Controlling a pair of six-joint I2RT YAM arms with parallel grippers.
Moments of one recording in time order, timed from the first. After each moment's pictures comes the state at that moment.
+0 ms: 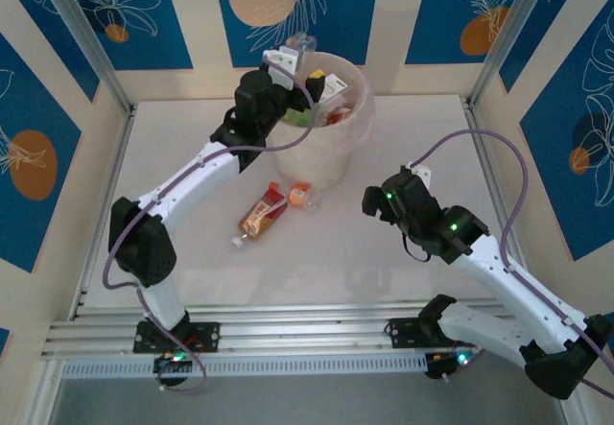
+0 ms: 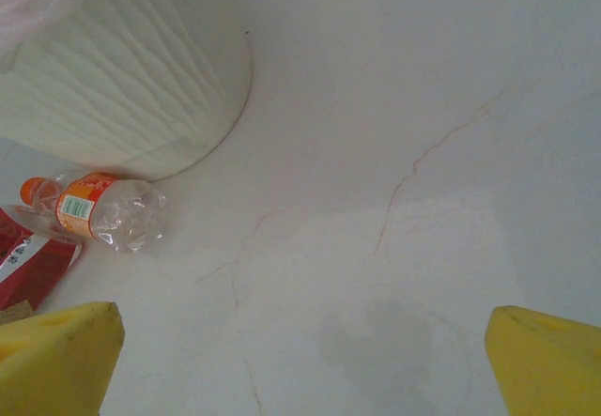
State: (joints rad) left arm -0.61 1.78 1.67 0.13 -0.11 0.01; right arm 0.68 0.92 0.98 -0.91 0.45 0.73
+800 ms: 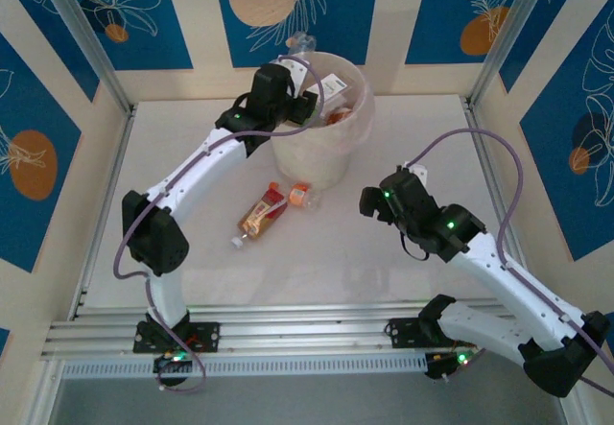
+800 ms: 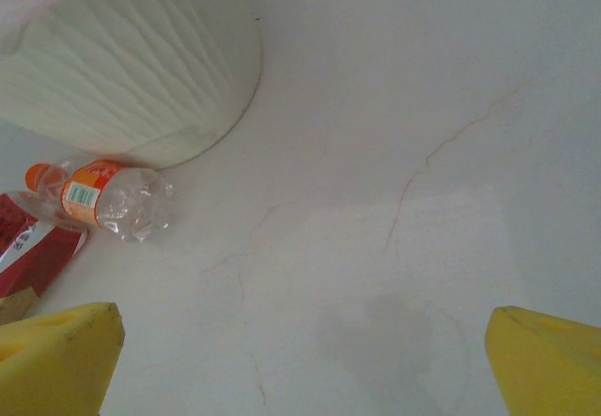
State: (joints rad) left arm -0.61 1.88 1.88 -0.39 -0.18 0.01; right arm 0.68 0.95 0.98 -0.90 0.41 0.71
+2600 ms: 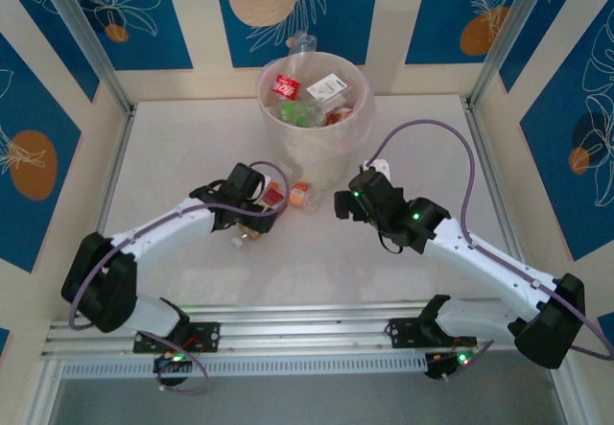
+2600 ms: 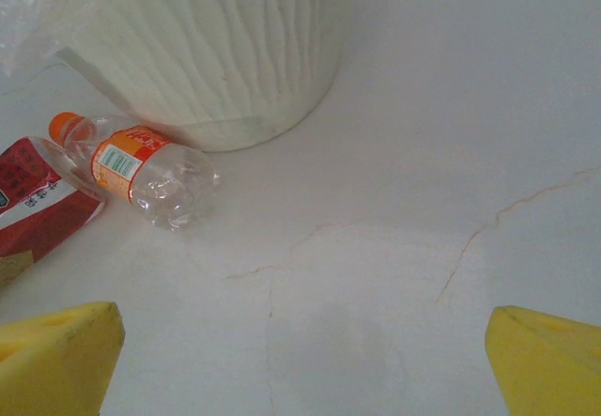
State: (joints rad) left arm -0.61 1.45 0.94 -0.55 -0.17 -0.06; right arm 0.79 1.11 0.98 -0.73 0.45 0.55
